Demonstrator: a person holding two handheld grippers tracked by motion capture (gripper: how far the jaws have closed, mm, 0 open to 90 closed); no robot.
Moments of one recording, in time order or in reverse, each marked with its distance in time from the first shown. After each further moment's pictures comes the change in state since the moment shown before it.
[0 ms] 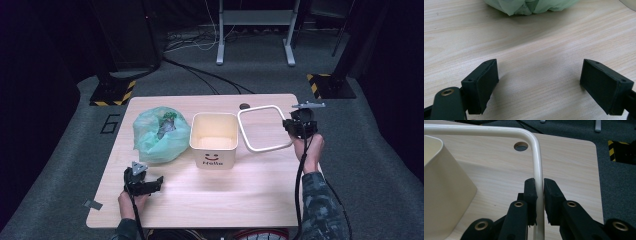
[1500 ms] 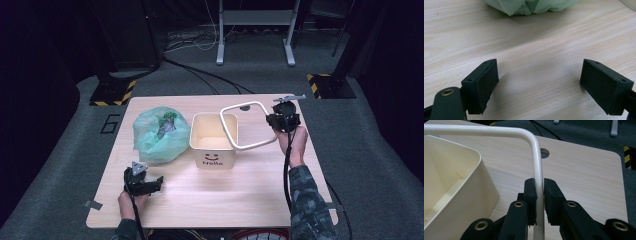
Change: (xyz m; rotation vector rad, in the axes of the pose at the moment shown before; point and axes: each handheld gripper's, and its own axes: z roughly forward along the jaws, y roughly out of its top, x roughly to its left) left arm 0.000 0.000 0.000 0.000 -0.001 0.001; right arm 0.044 0.027 0.009 0.015 0.070 -0.055
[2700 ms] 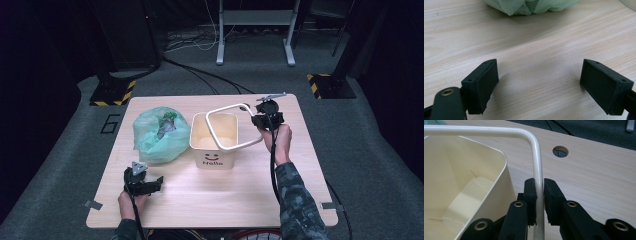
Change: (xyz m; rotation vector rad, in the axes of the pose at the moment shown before) left arm 0.000 0.000 0.000 -0.001 -0.001 -0.003; right arm 0.036 0.012 0.023 0.057 0.046 -0.023
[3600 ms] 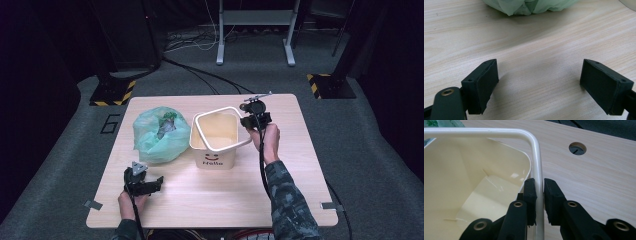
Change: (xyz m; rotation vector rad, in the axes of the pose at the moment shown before) left arm 0.000 0.000 0.000 -0.001 -0.001 0.004; right arm 0.027 0.009 0.020 0.051 0.044 -0.004
